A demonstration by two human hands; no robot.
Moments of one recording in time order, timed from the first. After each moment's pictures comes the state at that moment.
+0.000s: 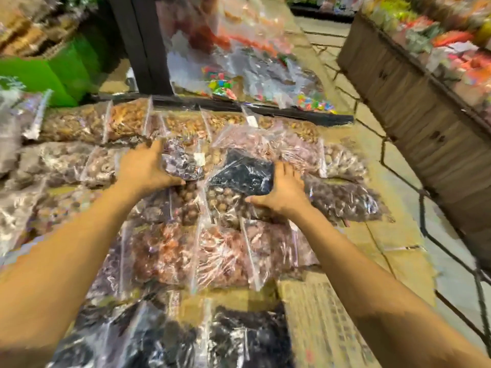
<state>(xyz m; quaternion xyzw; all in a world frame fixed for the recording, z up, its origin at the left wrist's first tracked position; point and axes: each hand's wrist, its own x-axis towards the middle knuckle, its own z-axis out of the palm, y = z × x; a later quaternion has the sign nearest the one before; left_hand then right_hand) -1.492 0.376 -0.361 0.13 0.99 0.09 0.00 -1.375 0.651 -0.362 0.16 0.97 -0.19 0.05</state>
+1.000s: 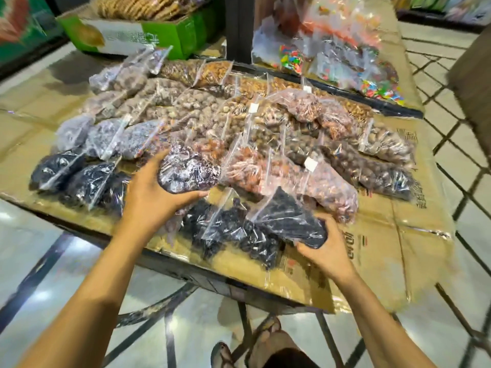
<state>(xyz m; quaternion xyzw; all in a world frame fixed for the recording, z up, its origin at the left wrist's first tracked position) -1.140 0.359 -0.333 -0.11 0.89 0.42 -0.12 -1.111 0.692 -0.418 0.01 0.86 -0.50 0.01</state>
